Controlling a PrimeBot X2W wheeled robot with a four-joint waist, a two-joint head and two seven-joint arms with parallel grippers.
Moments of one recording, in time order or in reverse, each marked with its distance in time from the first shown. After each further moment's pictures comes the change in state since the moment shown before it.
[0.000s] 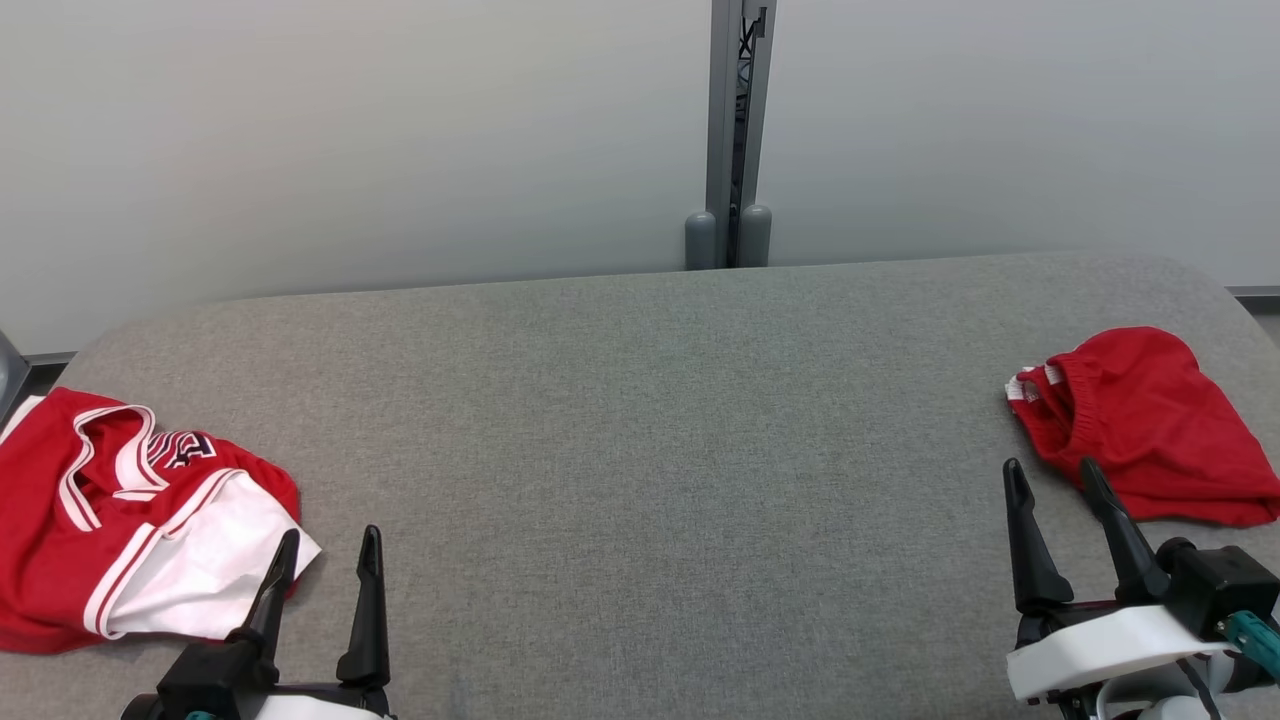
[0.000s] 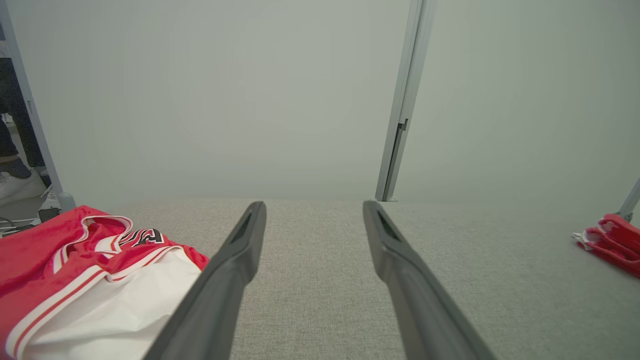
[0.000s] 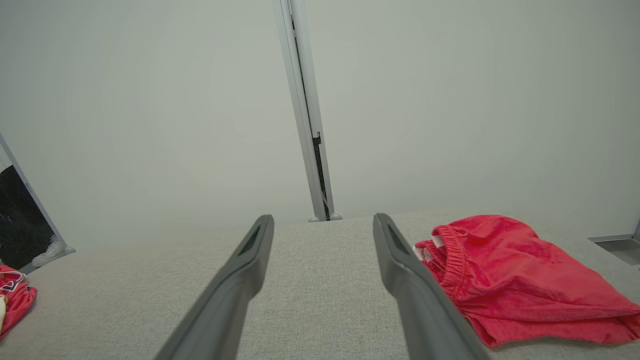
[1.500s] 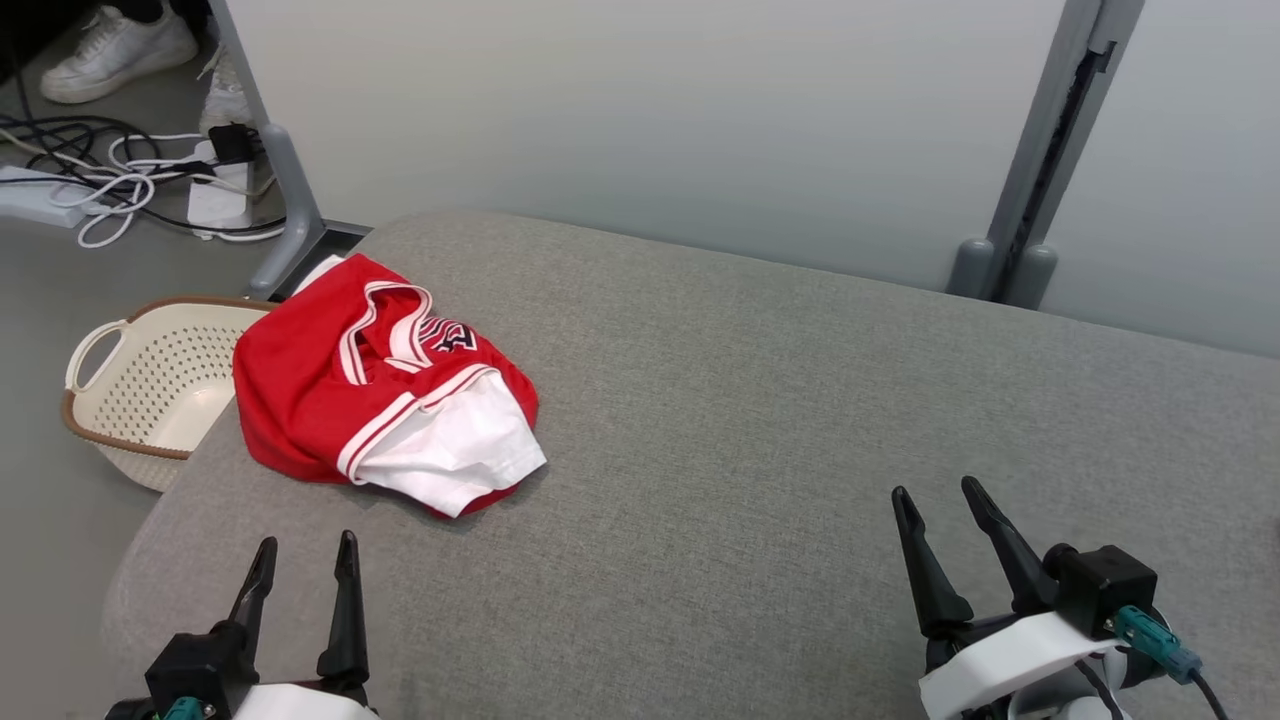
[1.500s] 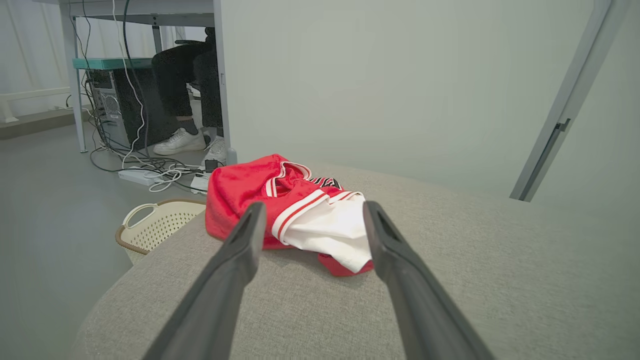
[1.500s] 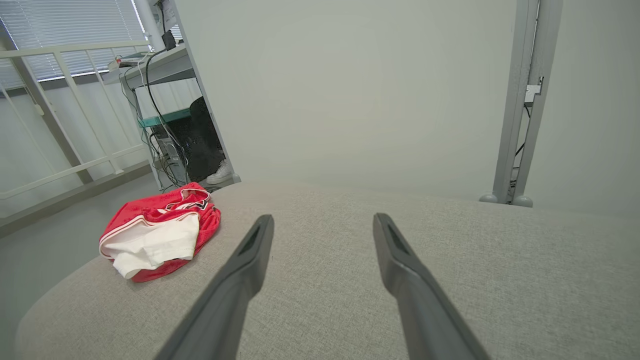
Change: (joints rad) left arm -0.038 0.024 0.012 0.095 -0.017 0.019 0.005; right arm -0.040 0.015 0.174 0.081 0.038 0.000 -0.001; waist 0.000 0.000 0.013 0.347
